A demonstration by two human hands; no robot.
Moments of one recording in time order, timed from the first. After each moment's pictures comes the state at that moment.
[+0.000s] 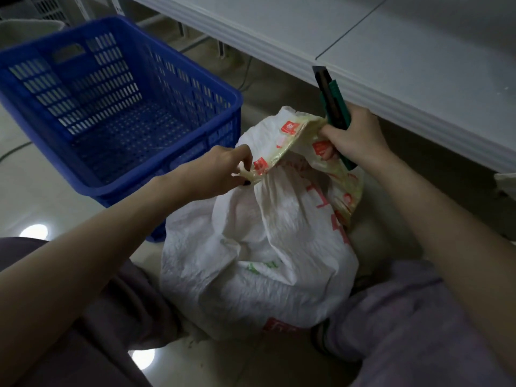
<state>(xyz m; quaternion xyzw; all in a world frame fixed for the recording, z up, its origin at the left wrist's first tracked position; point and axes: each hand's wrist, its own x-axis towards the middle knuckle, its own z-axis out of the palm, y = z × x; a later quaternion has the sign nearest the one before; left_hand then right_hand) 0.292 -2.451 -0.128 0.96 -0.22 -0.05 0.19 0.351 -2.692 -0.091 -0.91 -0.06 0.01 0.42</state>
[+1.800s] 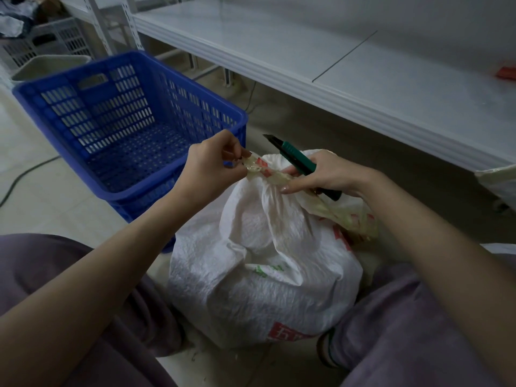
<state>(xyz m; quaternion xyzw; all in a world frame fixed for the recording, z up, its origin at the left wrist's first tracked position) 0.244 -2.462 -0.099 0.89 -0.05 0.17 0.42 0.309 -2.678 -0.089 -0.87 -0.18 0.28 0.37</state>
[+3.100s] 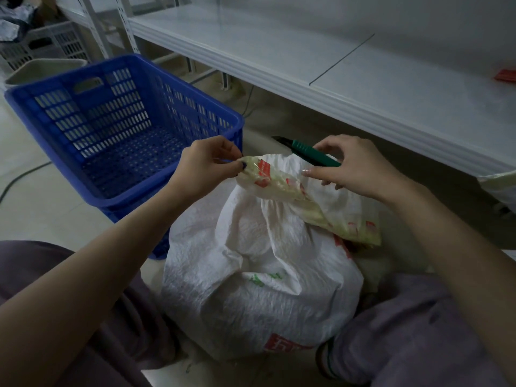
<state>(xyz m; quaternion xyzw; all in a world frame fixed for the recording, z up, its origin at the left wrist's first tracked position) 0.264 -2.458 -0.103 0.88 0.02 0.08 0.47 0.304 -2.704 -0.076 -0.93 -0.19 0.04 0.31</state>
